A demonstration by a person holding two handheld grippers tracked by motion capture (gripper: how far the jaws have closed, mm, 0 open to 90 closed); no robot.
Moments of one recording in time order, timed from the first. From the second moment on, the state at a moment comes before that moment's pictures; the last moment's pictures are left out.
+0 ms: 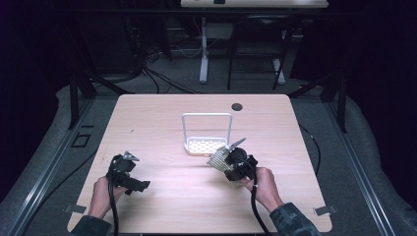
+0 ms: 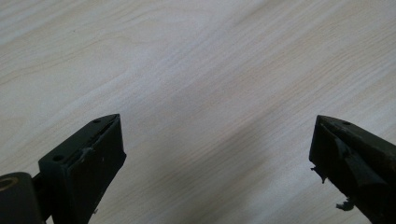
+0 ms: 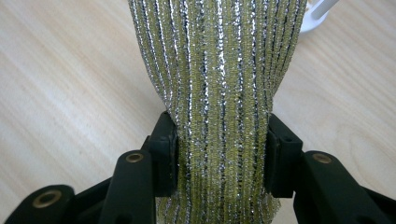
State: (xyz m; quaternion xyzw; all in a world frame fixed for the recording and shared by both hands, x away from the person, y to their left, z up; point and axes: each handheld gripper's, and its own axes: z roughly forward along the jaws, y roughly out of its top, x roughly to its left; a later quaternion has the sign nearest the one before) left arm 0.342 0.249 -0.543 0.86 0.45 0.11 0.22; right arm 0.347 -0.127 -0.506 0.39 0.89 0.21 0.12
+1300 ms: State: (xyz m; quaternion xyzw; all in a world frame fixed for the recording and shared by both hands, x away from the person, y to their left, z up) left arm 0.342 0.250 -0.544 0.86 0.45 0.10 0.22; right arm 0.399 -0.080 -0.517 0.44 0.85 0.24 0.16
